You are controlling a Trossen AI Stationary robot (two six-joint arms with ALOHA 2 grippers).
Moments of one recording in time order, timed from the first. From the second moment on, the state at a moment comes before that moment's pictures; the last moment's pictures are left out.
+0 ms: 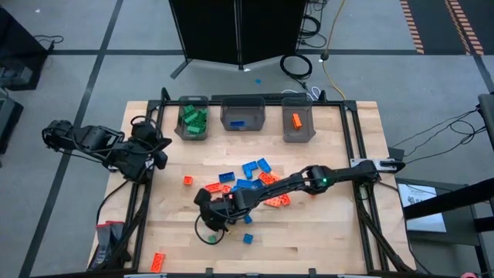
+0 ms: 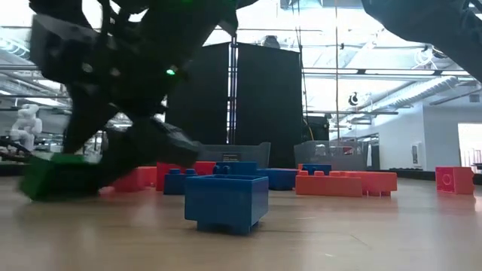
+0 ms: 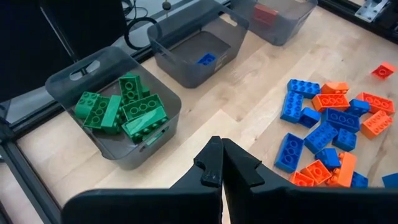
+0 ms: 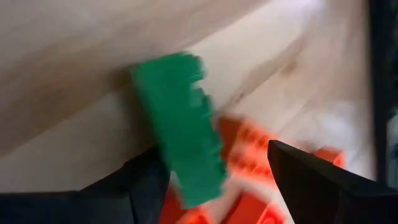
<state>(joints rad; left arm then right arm) -0.33 0.68 0.95 -1.24 -0.70 -0.89 0.26 2.65 2.36 -0.68 0.25 -0.92</state>
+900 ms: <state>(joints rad) -0.33 0.68 0.95 -1.24 -0.71 -0.86 0.28 2.59 2.36 -0.49 0.15 -1.00</state>
